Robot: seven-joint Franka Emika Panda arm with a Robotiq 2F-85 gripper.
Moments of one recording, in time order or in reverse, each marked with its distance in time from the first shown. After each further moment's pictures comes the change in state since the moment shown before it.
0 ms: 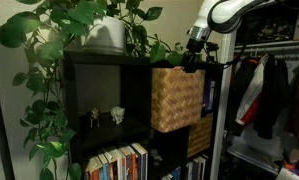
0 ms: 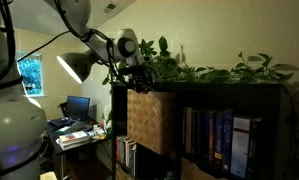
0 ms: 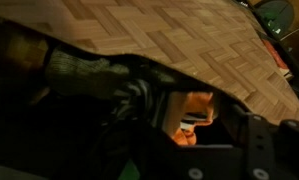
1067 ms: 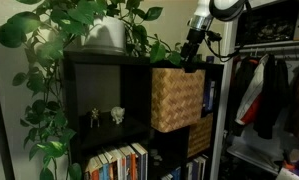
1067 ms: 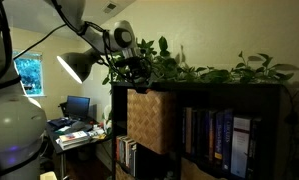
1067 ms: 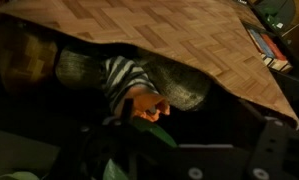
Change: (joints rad) arm 0.002 -0.036 0.035 0.073 -0.024 -0.138 0.120
